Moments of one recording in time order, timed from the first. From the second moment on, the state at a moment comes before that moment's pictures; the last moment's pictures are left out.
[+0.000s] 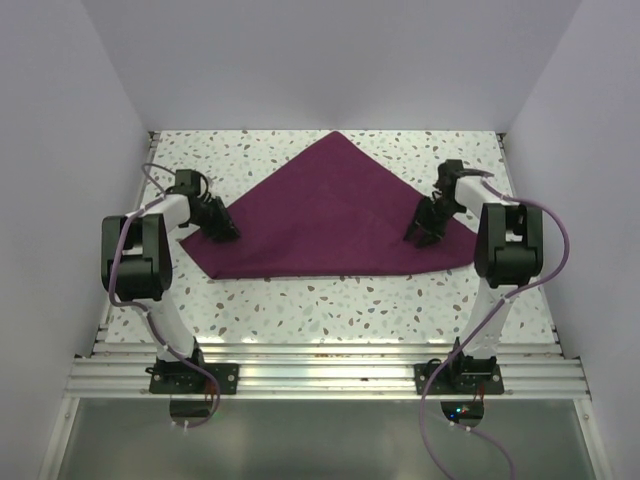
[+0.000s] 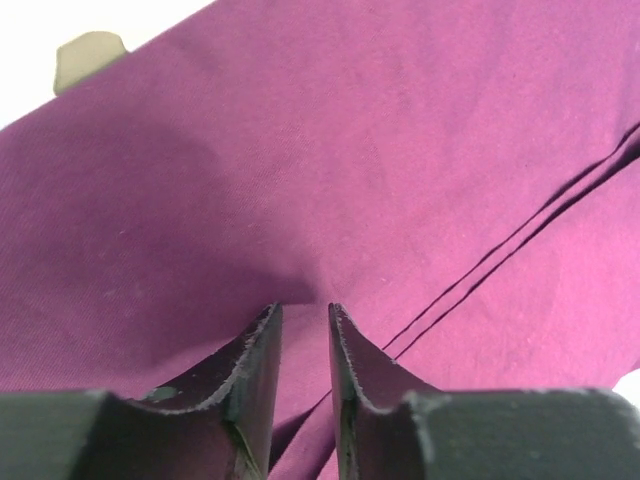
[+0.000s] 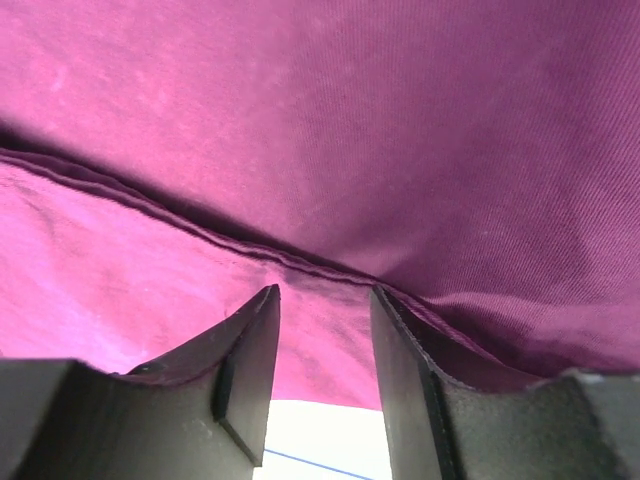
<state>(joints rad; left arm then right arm) 0.07 1.87 1.15 -0.44 0.35 -0.44 0.00 2.00 1.39 -0.82 -0.28 0.47</state>
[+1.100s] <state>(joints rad) 0.07 1.92 1.22 -0.51 0.44 -0.41 0.27 2.46 2.18 -0.70 -0.45 0.32</state>
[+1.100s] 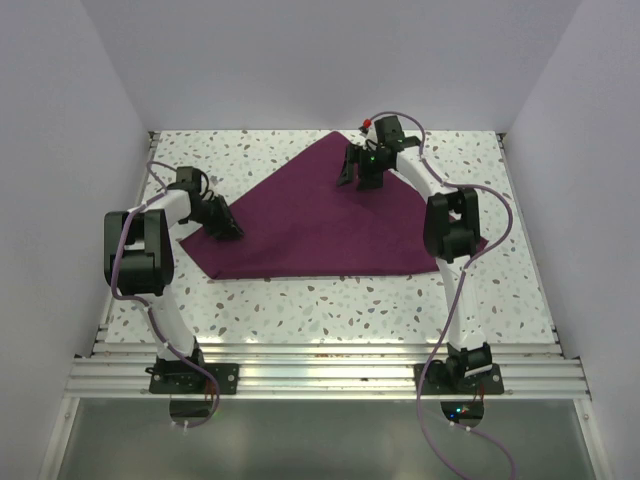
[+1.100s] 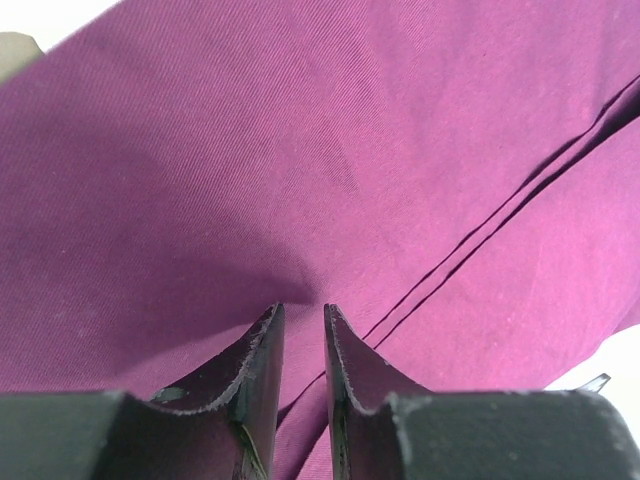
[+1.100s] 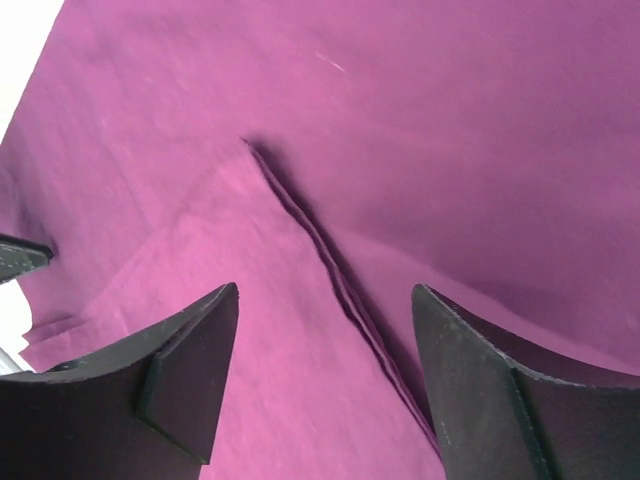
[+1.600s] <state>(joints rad) 0.07 1.92 1.20 -0.50 0.45 -0.41 0.38 2.53 2.24 -0.70 -0.43 0.26</state>
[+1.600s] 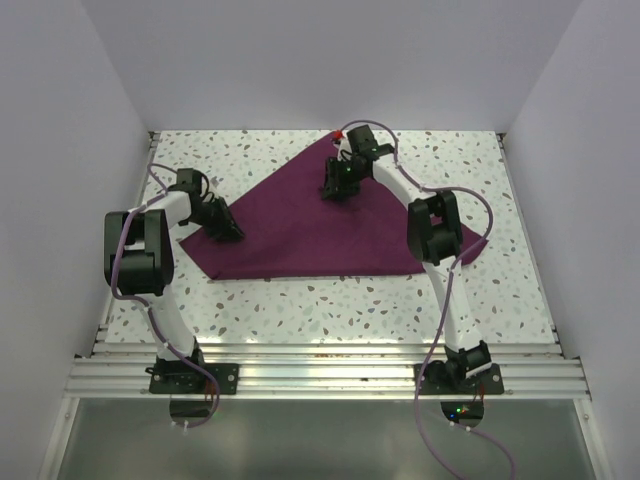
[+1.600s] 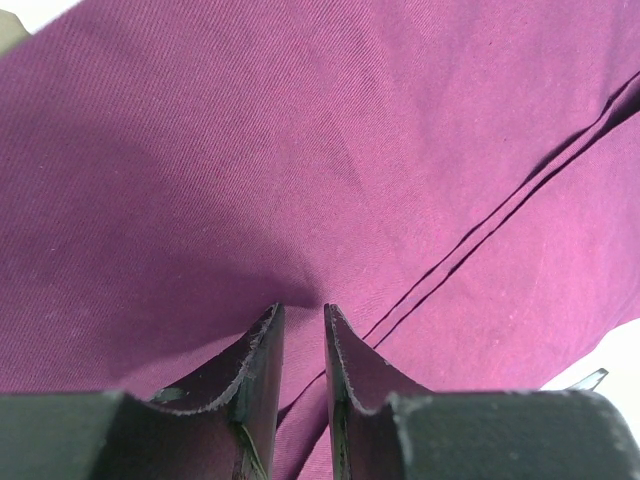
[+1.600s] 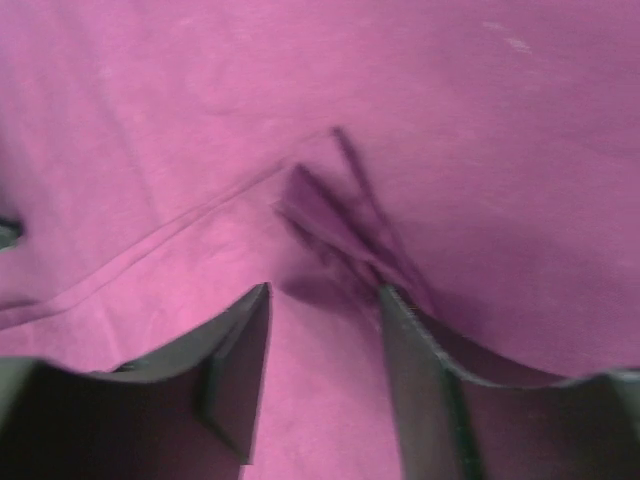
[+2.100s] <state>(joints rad) 0.07 1.92 1.20 -0.50 0.46 -0.40 0.40 2.53 2.25 -0.75 -0.14 0.29</state>
